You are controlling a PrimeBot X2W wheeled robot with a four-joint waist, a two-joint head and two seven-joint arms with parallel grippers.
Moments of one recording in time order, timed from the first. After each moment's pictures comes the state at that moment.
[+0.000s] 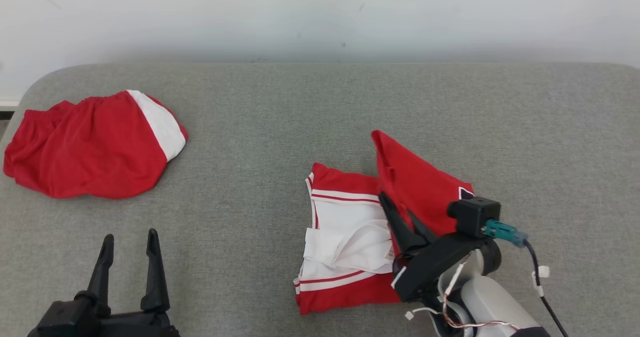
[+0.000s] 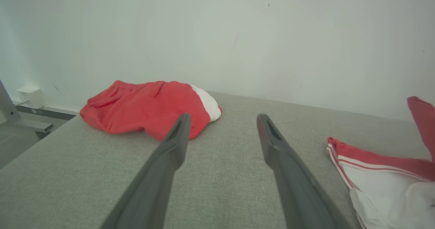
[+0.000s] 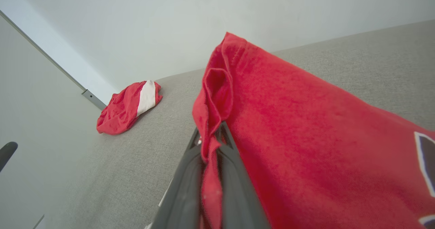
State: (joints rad) left arm -0.02 0.05 0.09 0.07 -0.18 -0.06 -0.26; right arm -0.40 -0.11 0.44 0.44 0.64 0.13 -0.06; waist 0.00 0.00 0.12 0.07
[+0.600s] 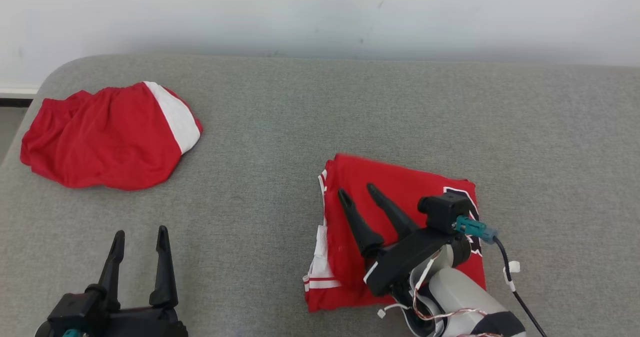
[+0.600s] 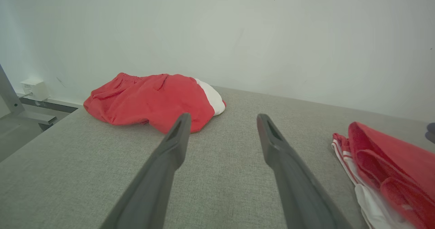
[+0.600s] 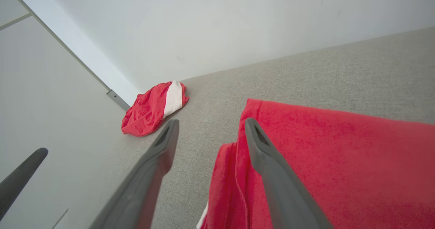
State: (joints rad) left arm -0.06 0.05 0.06 0.11 -0.19 -0.06 -0.26; right arm -0.51 -0.05 0.58 0.59 0.71 0.13 -0.19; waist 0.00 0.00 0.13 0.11
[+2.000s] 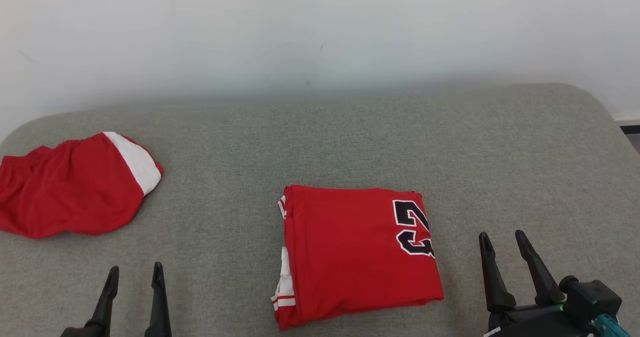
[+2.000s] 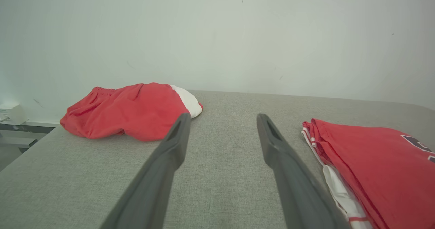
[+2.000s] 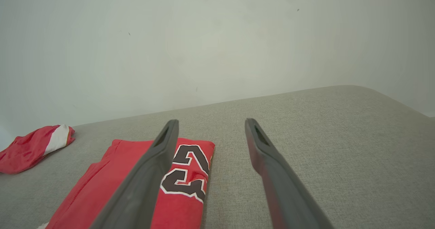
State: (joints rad) left arm 0.05 0.05 0.10 0.09 -0.11 -0.07 -0.26; right arm -0.03 -0.16 0.11 0.19 0.35 0.13 -0.26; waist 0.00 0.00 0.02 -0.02
